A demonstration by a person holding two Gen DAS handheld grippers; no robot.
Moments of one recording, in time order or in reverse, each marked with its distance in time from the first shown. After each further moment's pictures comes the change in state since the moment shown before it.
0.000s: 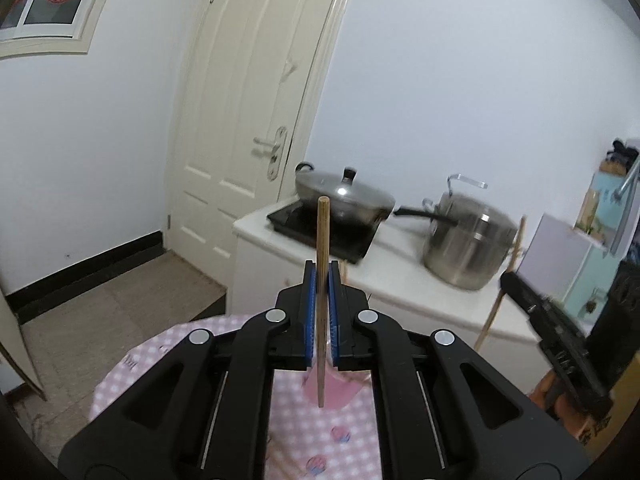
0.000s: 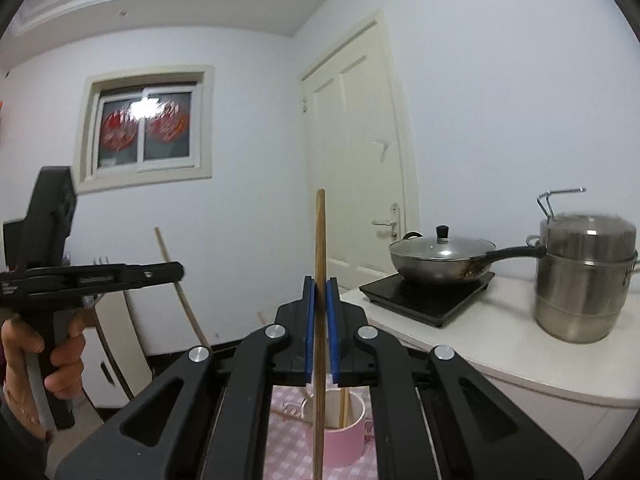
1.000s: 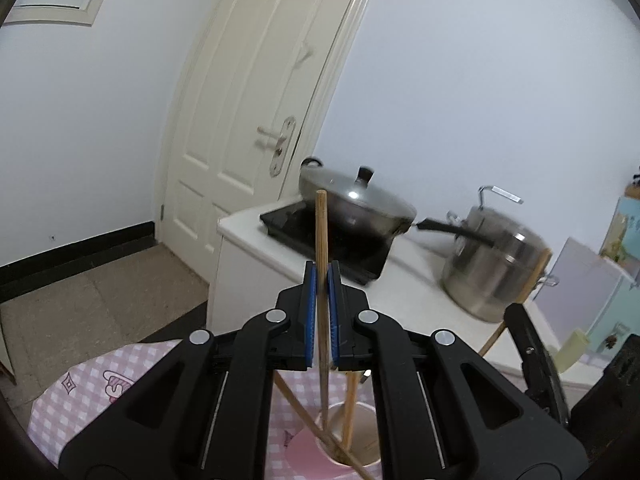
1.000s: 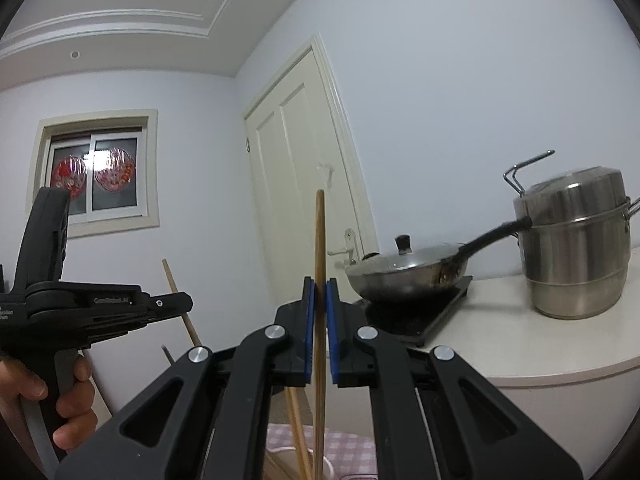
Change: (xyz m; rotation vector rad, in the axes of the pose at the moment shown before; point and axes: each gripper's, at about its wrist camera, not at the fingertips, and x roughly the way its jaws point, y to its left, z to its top) left arm 0.125 0.007 -0.017 -0.075 0.006 0.032; right arm 0.067 -0.045 -0.054 0.107 -0.181 -0.154
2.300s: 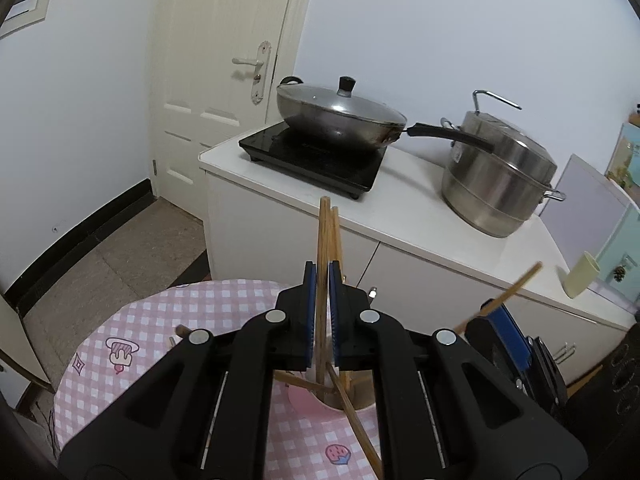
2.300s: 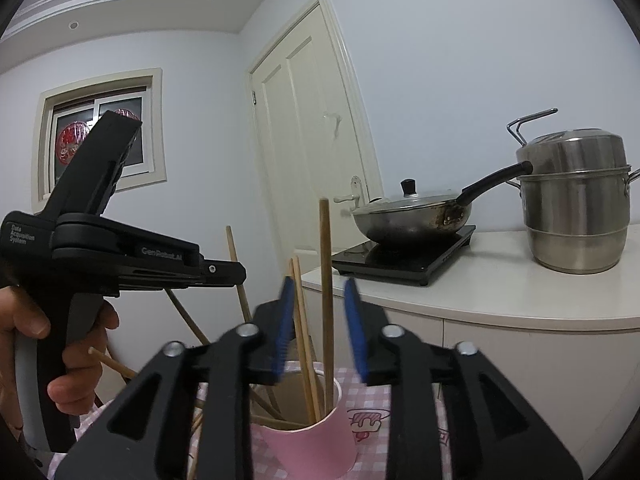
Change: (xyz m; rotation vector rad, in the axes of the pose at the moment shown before) left arm 0.020 -0.031 -0.017 0.137 0.290 -0.003; right arm -0.020 0.011 -0.029 -0.003 0.176 0.030
